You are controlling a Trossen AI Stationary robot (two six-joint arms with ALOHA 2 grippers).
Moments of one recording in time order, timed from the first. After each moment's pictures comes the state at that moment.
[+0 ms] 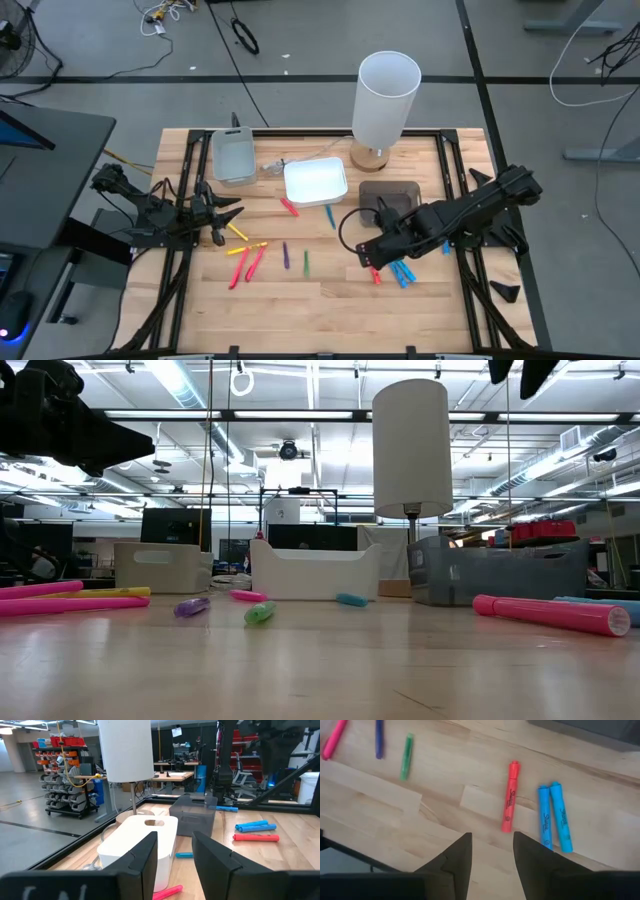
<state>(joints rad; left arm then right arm) -0.57 0.03 0.01 0.08 -0.94 0.04 0.43 1.62 1.57 -1.30 0.11 1.67</state>
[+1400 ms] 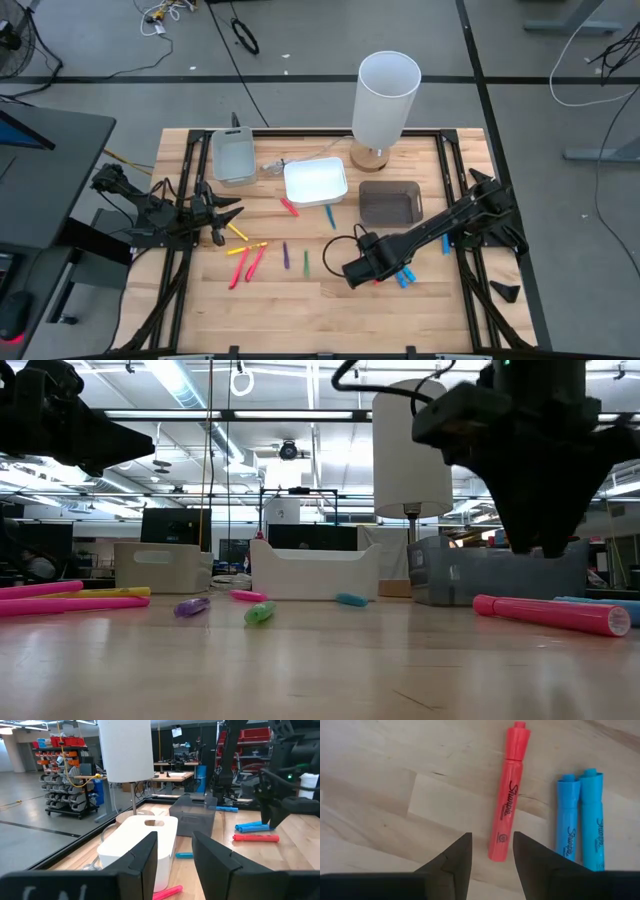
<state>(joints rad) -0.57 0.03 0.01 0.08 -0.94 0.04 0.43 1.88 1.35 -1.02 0.03 1.64</state>
